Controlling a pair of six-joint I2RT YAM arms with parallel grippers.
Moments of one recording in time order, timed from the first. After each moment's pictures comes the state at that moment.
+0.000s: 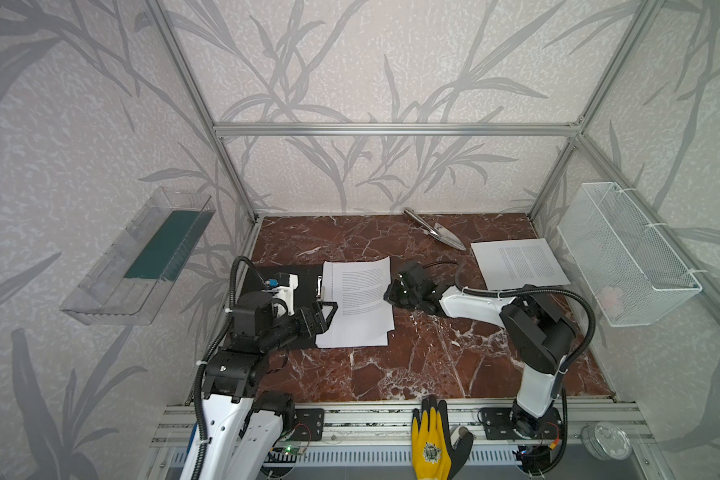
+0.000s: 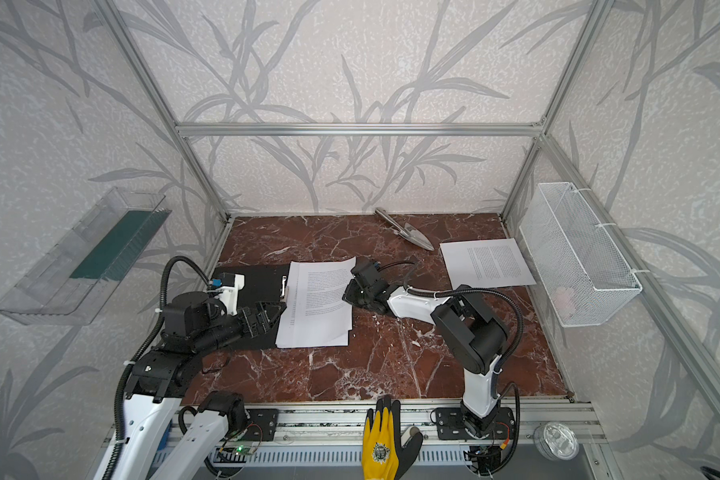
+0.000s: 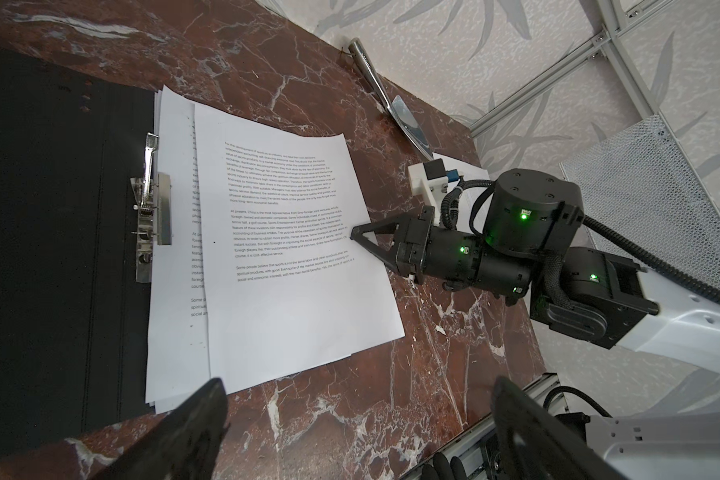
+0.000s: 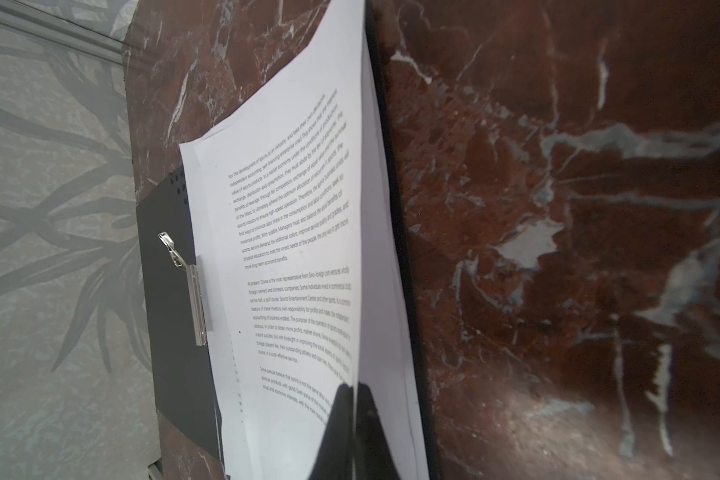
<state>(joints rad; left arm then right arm) -0.11 0.58 0.78 -0.78 0.47 -0.49 0.75 1.87 1.10 0.00 -0.09 1.07</state>
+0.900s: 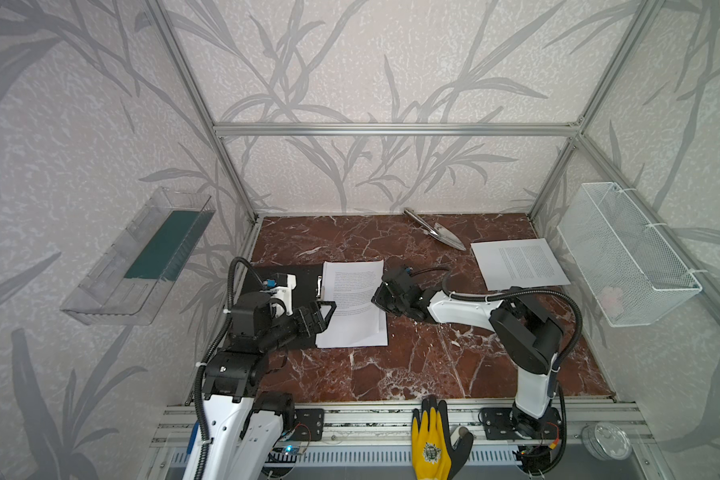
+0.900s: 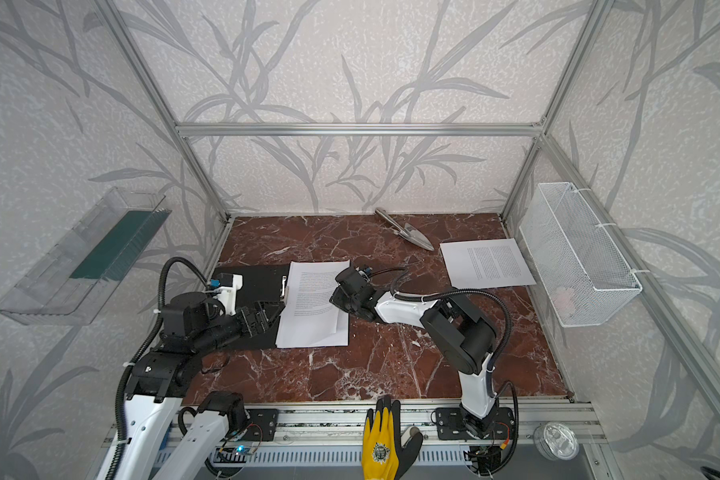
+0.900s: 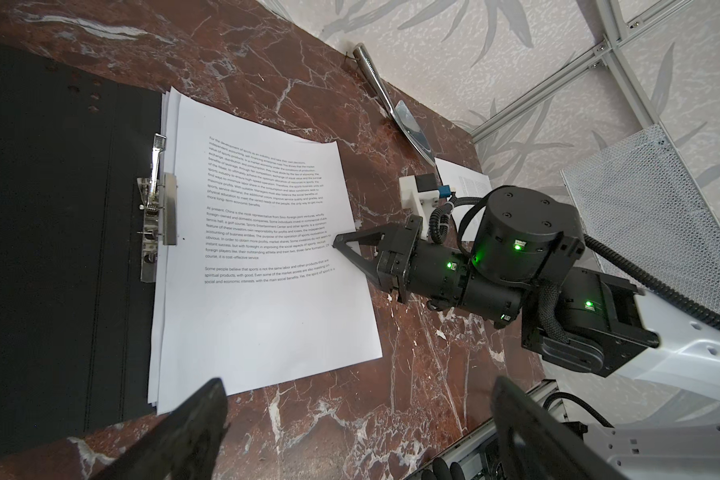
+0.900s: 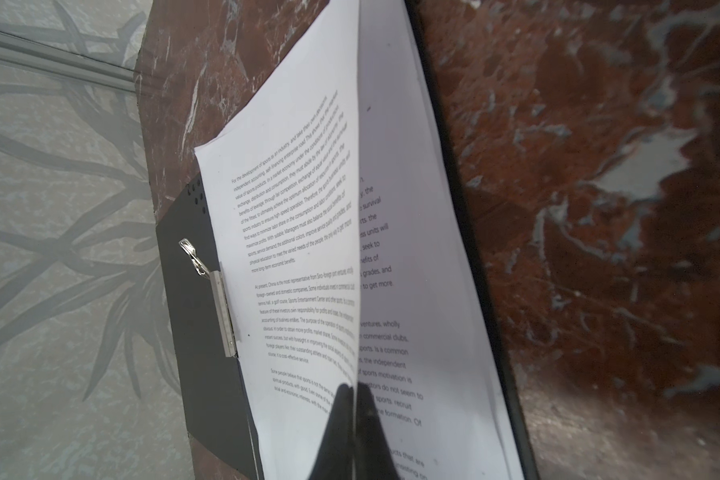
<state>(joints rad) -0.08 0.58 0.77 -0.77 0.49 -0.49 0.85 1.92 1.15 0.02 0.00 1.24</state>
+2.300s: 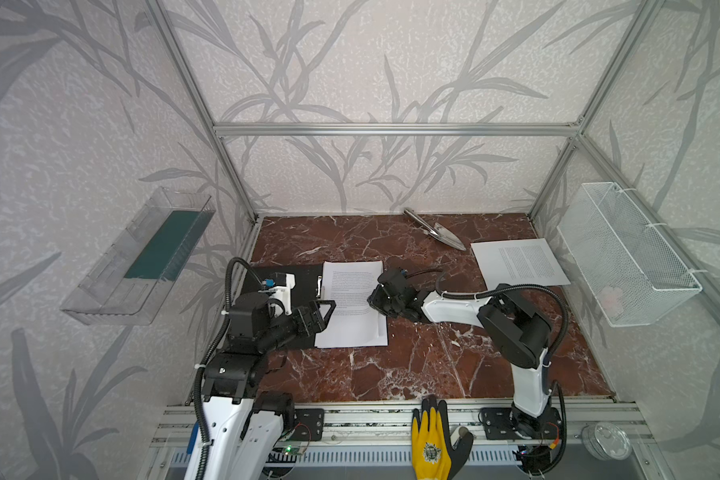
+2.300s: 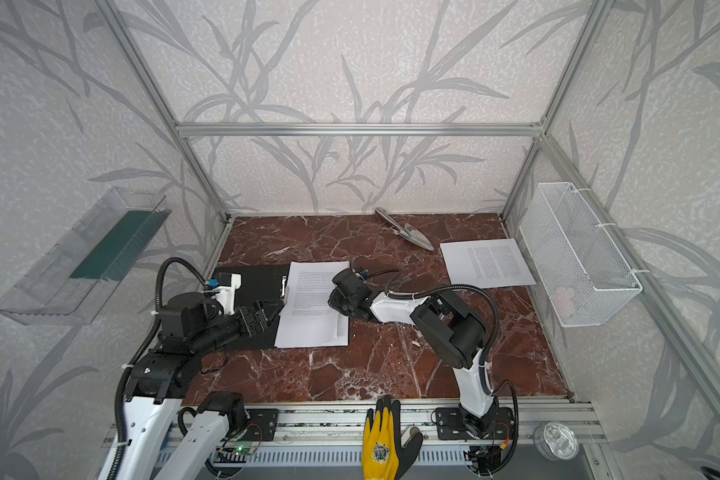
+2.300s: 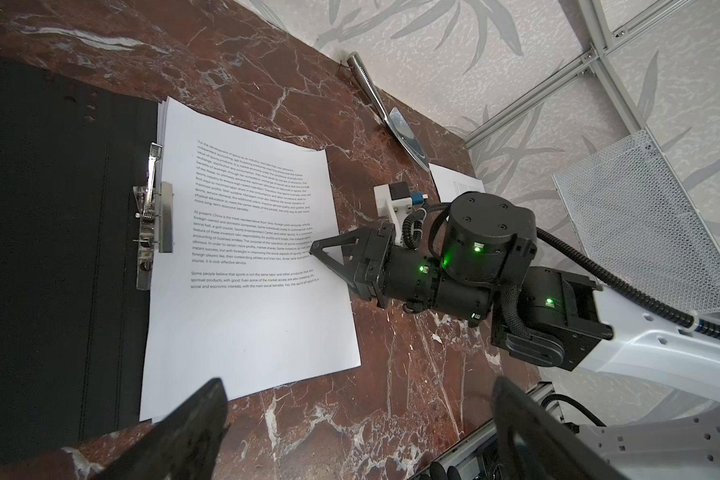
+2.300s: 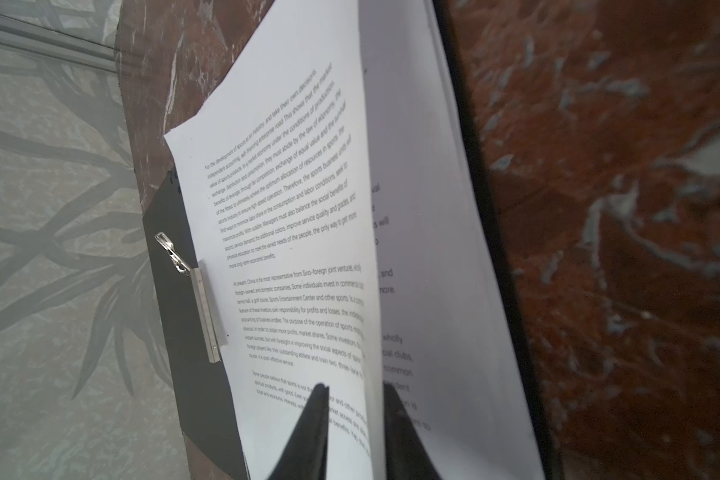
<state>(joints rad) -0.06 0.57 0.77 -0.76 0.50 -0.49 0.85 1.99 1.18 0.05 -0.04 1.24</state>
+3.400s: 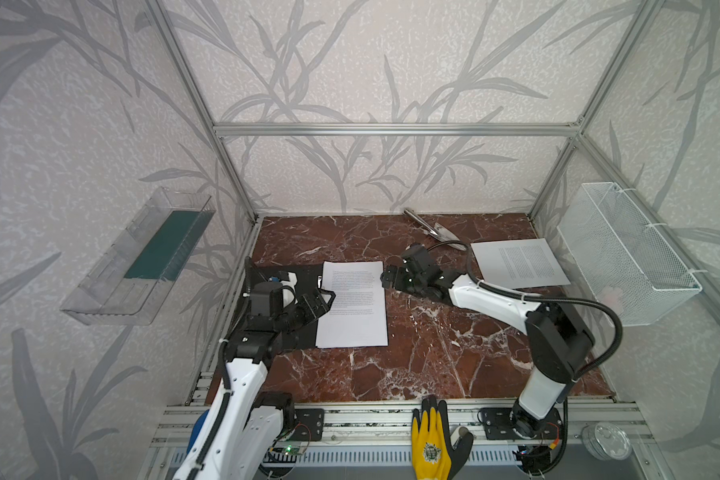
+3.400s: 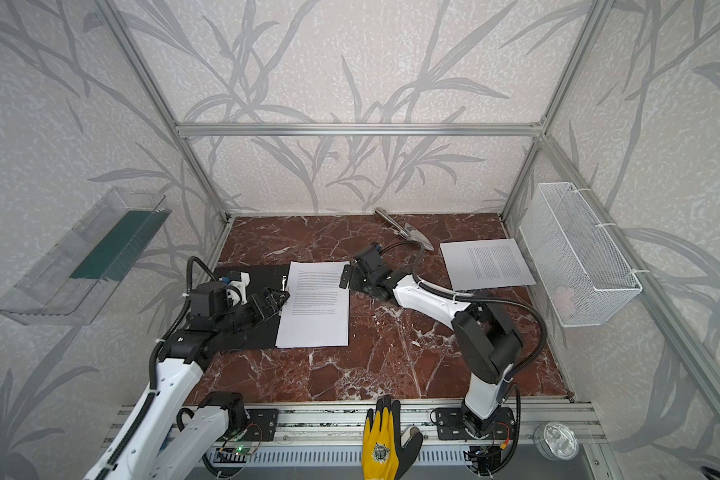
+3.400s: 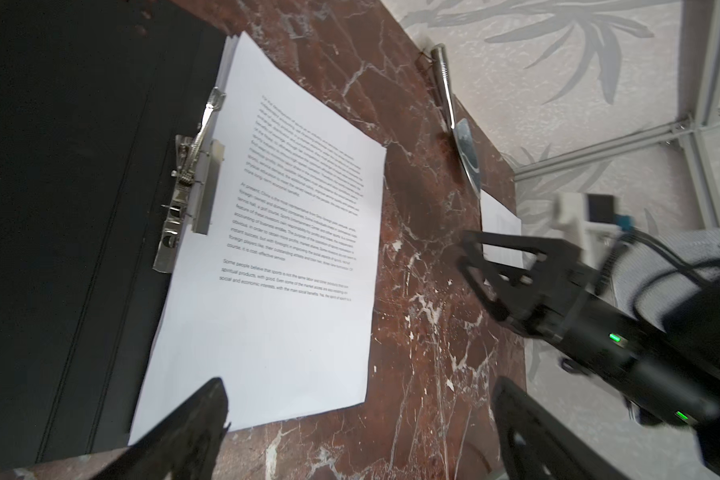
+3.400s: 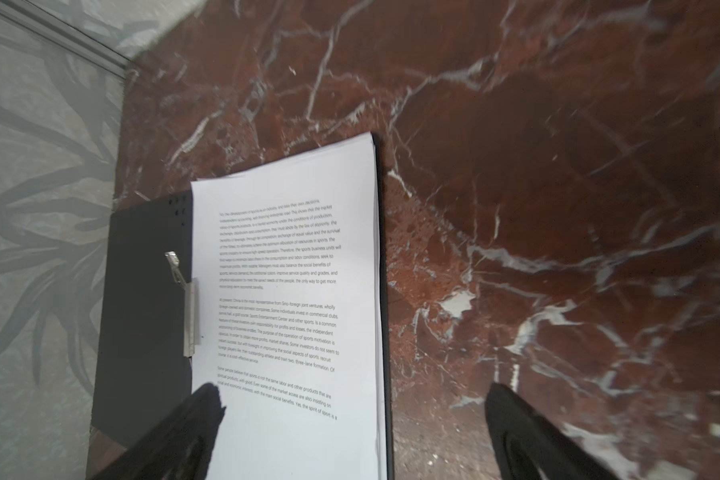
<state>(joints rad) -0.05 0.81 0.62 -0.49 0.43 -0.71 0.72 1.71 1.22 -0.28 0.04 0.81</state>
